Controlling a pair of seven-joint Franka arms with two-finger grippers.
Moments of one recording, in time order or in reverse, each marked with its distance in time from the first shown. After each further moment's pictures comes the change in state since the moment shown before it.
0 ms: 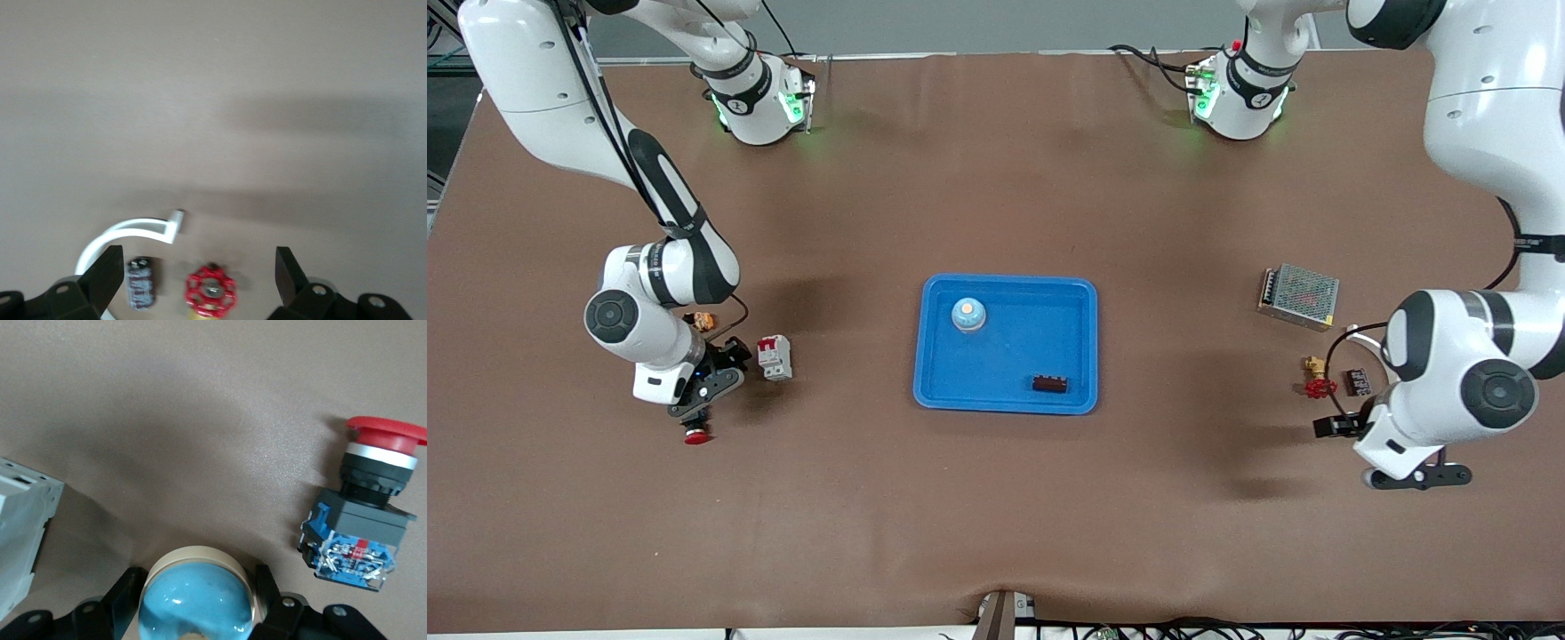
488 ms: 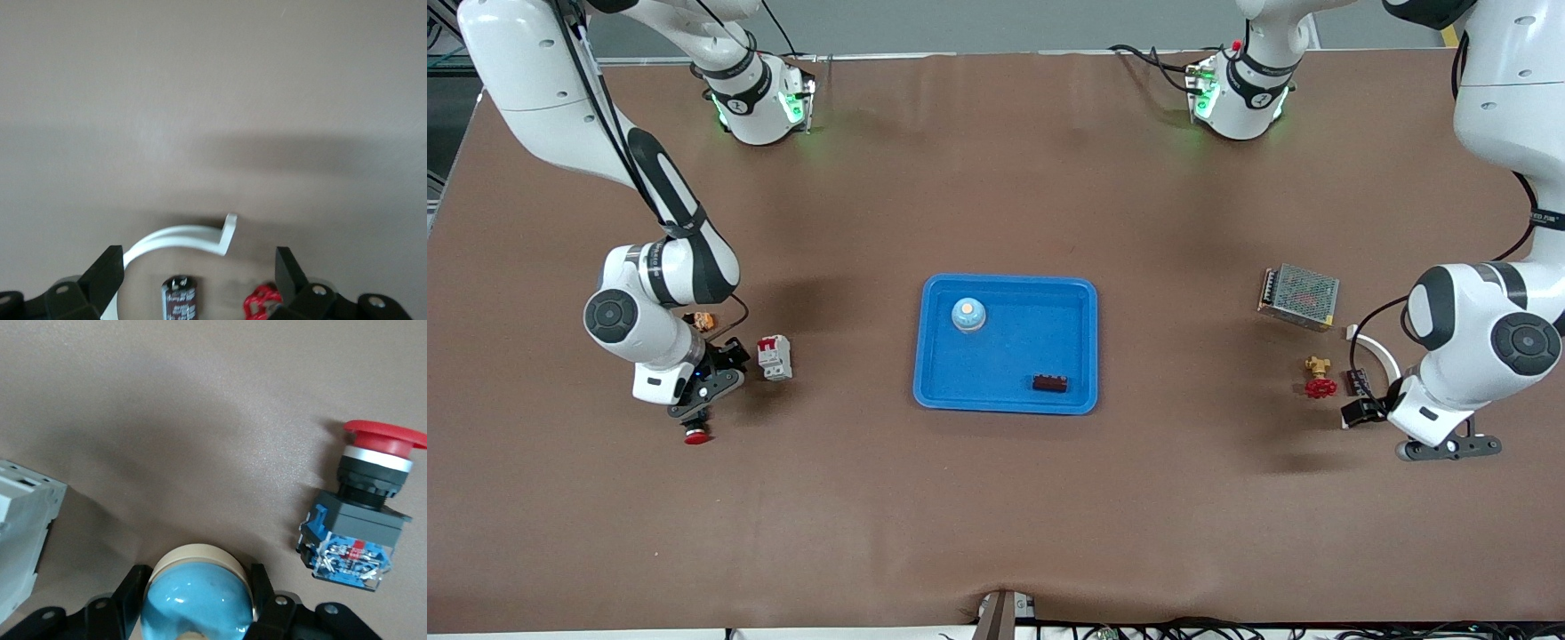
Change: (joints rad) left arm 0.114 -0.084 -0.001 -0.300 0.000 0.314 0.050; right arm 0.000 -0.004 0.001 0.002 0.001 -0.004 0.000
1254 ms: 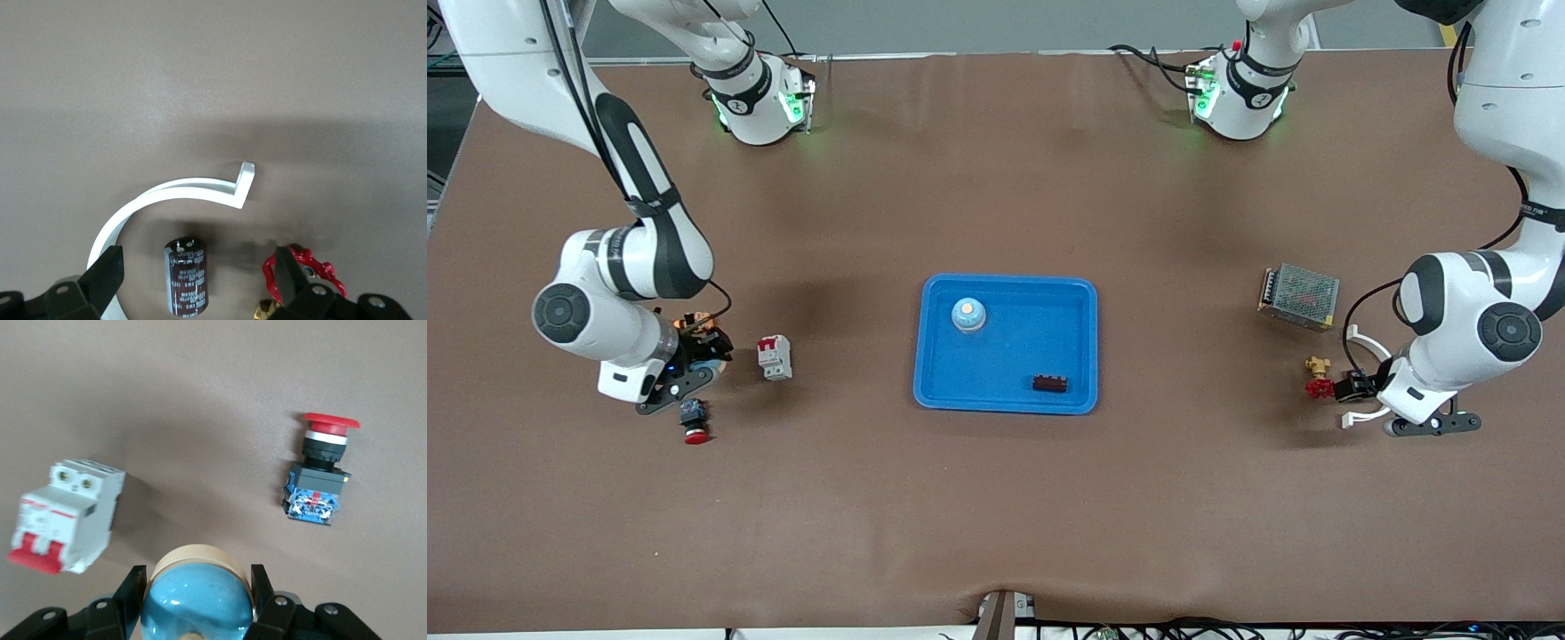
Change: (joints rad) left arm 0.026 -0.024 -0.001 -0.099 0.000 0.023 0.012; right arm -0.001 -0.132 0.002 0.077 0.123 -0.297 0.001
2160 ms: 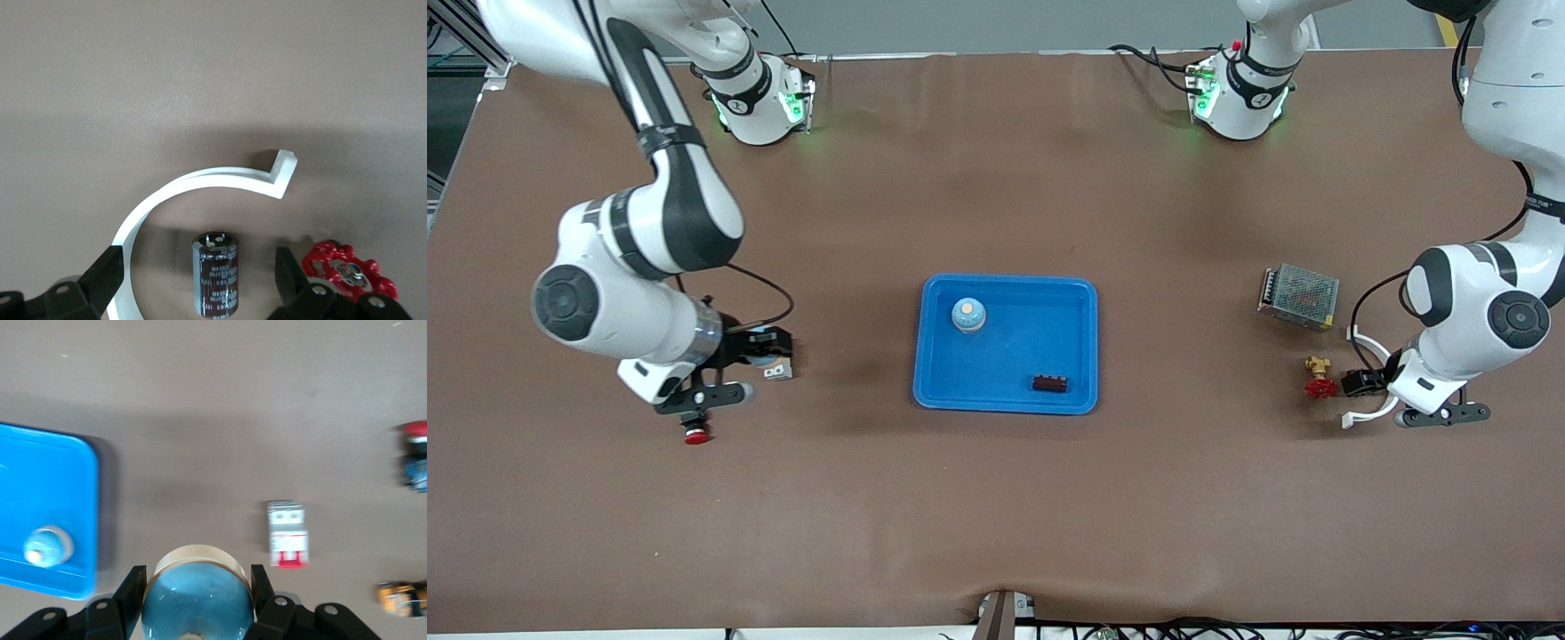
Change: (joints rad) left arm 0.051 -0.007 0.000 -0.073 0.000 0.099 0.021; right arm 0.226 -0.020 0.025 0.326 0.173 -0.348 0.589
